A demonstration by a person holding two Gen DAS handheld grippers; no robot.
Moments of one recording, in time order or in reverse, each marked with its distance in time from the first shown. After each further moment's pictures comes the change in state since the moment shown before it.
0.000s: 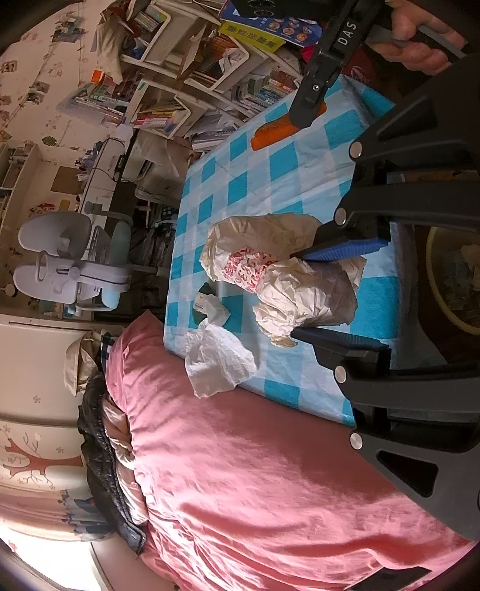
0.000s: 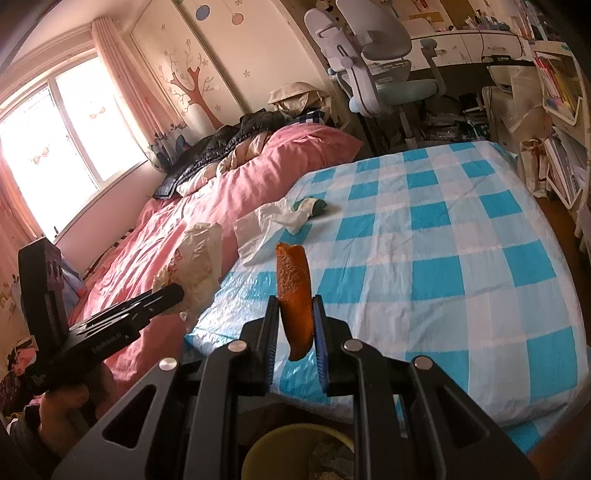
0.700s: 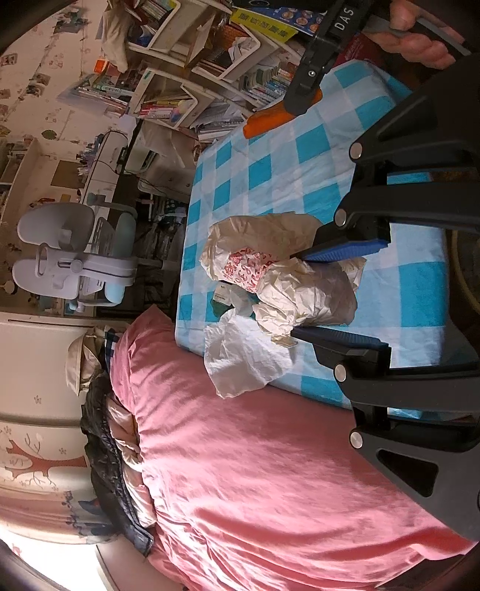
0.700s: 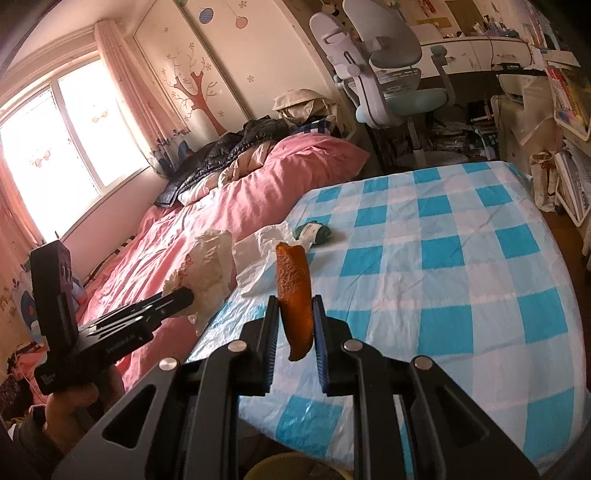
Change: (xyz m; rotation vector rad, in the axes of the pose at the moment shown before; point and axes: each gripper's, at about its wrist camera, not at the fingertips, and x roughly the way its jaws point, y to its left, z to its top) left arm 0.035 0.008 0.043 0.004 -0.005 0.018; right arm 0.017 -0.004 0.037 -0.009 -0.027 0.017
